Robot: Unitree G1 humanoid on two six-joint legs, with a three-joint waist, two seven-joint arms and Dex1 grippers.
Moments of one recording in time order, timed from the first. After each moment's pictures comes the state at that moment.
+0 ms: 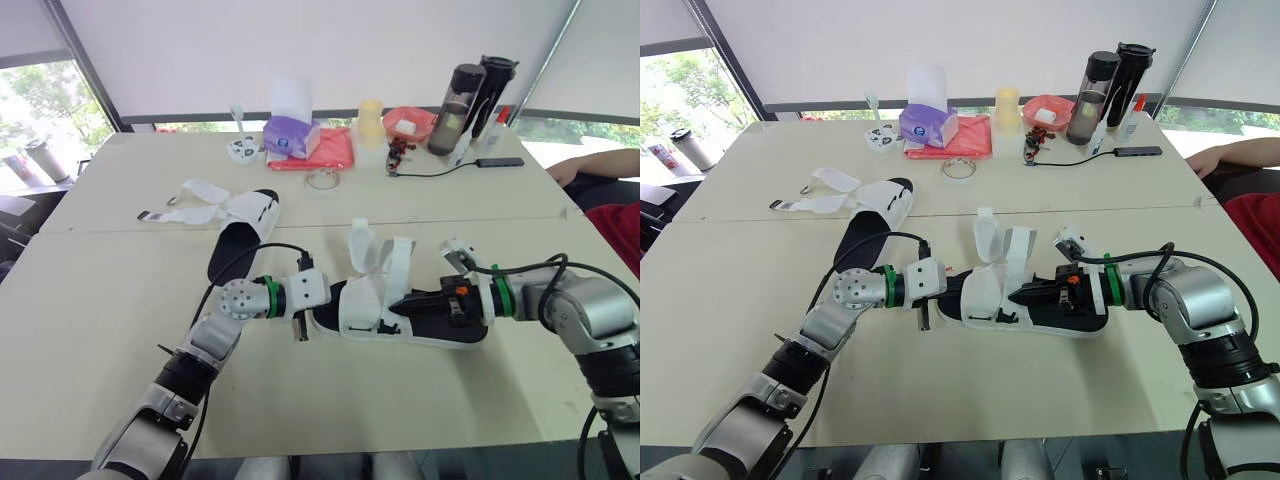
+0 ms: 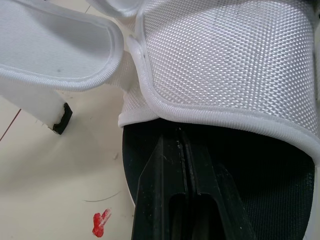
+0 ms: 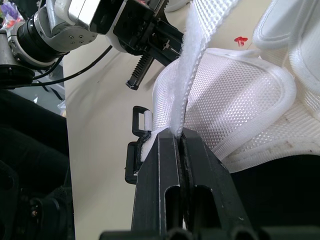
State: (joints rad) left arm -0.52 0.36 -0.37 0.23 0.03 -0.10 -0.93; right arm -0.48 -0.85 0.09 -0.08 0.65 0.95 1.20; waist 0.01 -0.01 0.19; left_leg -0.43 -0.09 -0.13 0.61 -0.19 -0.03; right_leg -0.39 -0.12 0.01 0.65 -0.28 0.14
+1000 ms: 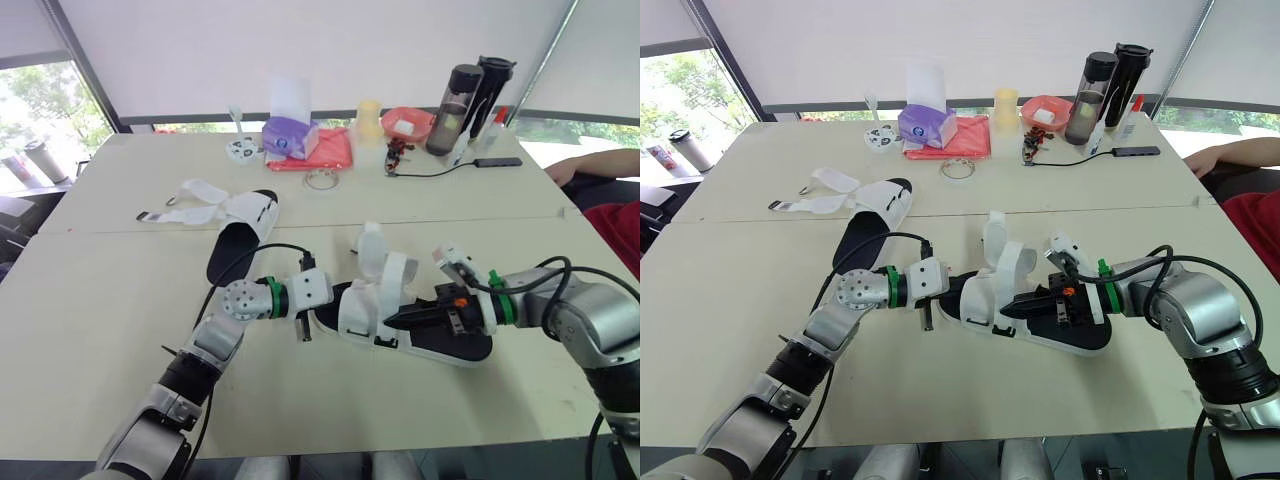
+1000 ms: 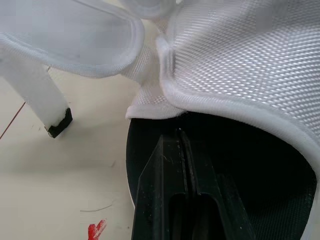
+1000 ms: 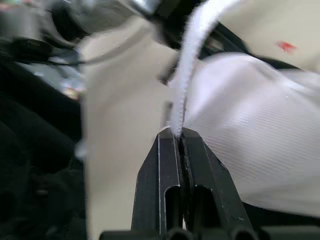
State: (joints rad) left arm -0.52 0.33 -0.37 0.23 0.03 -0.09 -0.92; right arm -0.43 -0.88 0.11 -0.23 0.62 0.94 1.18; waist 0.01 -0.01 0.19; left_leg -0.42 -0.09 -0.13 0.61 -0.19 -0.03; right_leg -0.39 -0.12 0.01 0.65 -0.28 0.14
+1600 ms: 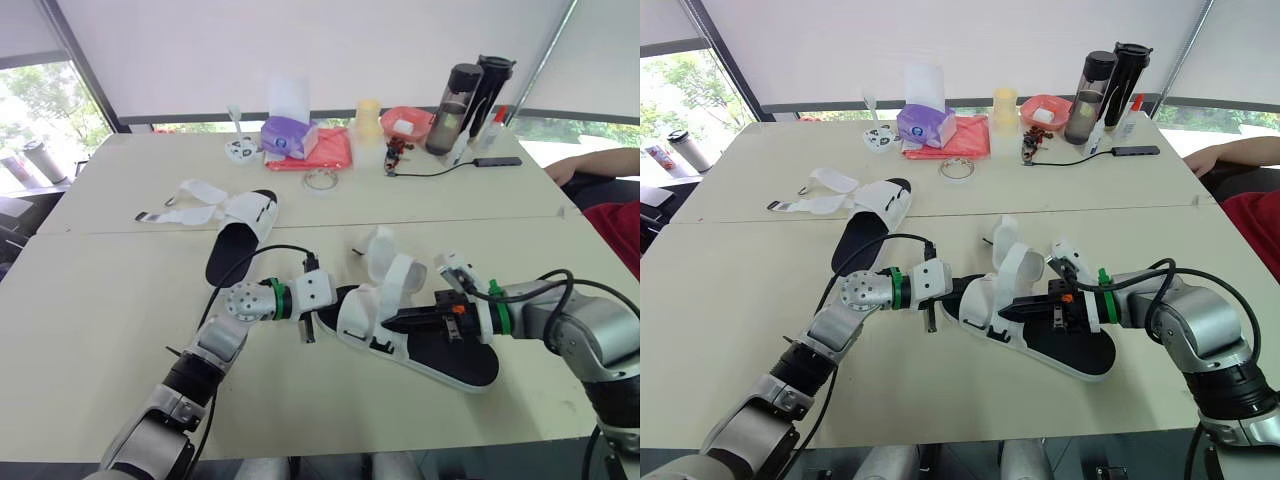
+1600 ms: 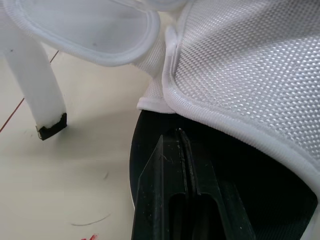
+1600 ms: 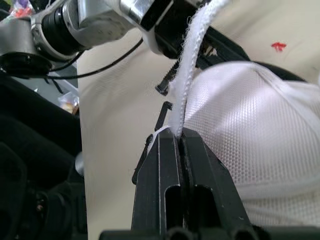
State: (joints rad) left arm -0.52 0.32 -0.37 0.24 0.03 -0.09 -0.92; right arm -0.35 -0.84 0.02 -0.30 0.70 0.95 1.13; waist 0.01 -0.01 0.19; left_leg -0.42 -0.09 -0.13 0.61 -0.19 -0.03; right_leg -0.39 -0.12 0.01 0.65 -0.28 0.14
